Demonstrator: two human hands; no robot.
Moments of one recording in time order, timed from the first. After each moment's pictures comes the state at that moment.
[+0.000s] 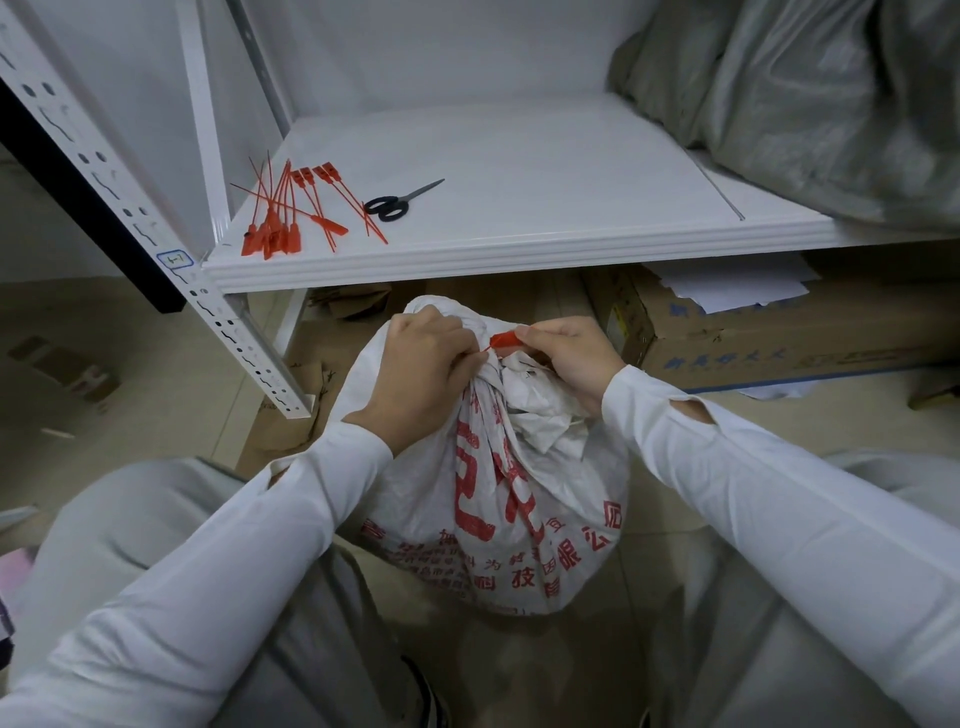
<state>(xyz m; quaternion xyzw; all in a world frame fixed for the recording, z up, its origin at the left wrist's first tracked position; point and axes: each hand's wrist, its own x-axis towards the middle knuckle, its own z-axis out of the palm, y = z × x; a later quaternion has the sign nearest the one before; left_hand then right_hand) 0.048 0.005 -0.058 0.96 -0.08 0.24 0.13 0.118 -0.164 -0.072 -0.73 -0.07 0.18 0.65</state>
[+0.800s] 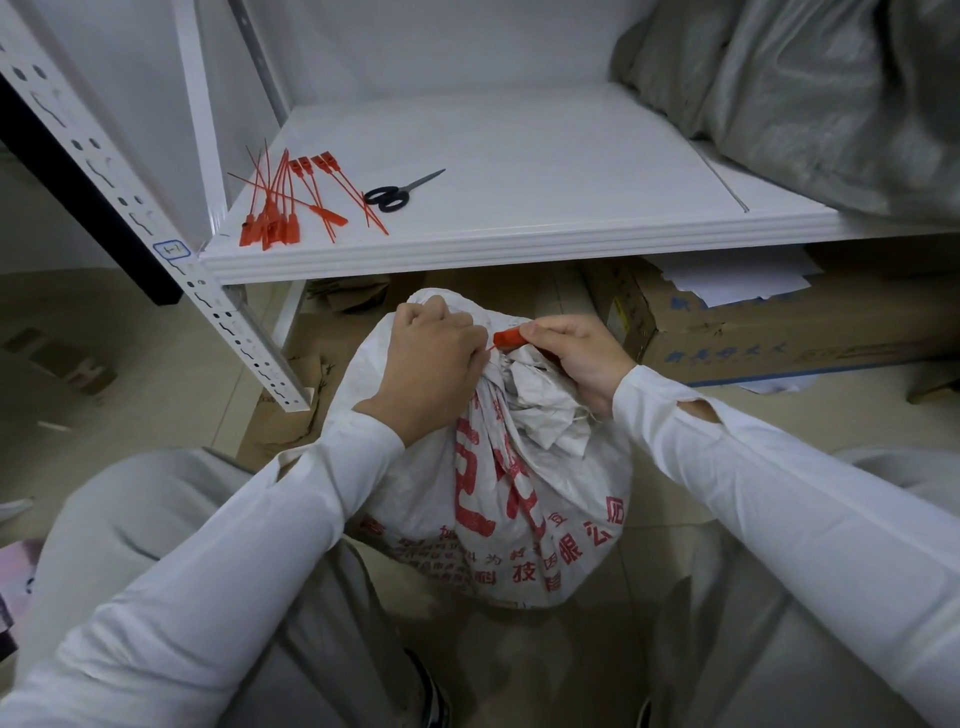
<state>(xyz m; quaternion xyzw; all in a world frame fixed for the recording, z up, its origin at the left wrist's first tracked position) 0.048 -0.005 -0.055 0.99 -0.04 0.16 -0.01 0.117 -0.169 -0.080 -0.65 -0.09 0.23 0.72</state>
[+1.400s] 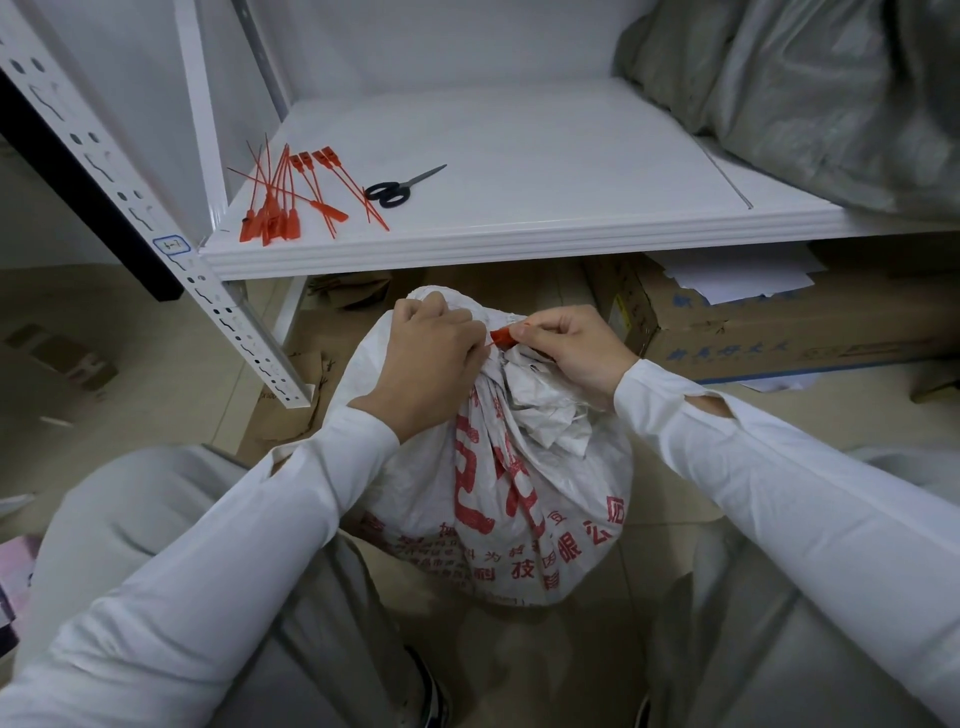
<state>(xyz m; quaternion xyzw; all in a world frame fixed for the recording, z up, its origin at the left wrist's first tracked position) 0.048 -0.001 -0.056 0.98 -0.06 0.19 0.02 0.118 -0.169 -0.075 -0.72 -0.18 0.18 0.65</state>
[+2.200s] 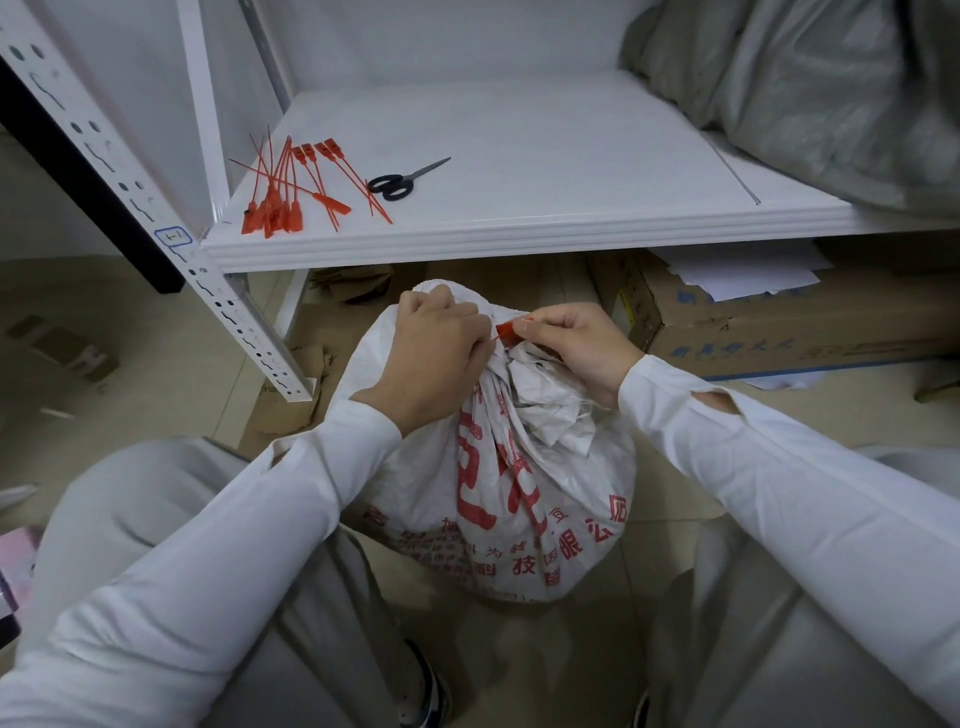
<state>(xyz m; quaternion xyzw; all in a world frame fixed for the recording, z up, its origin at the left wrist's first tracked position) 0.048 0.001 -0.056 0.98 -0.08 0.19 0.04 0.115 -0.168 -0.072 -0.69 -0.14 0.22 0.68</state>
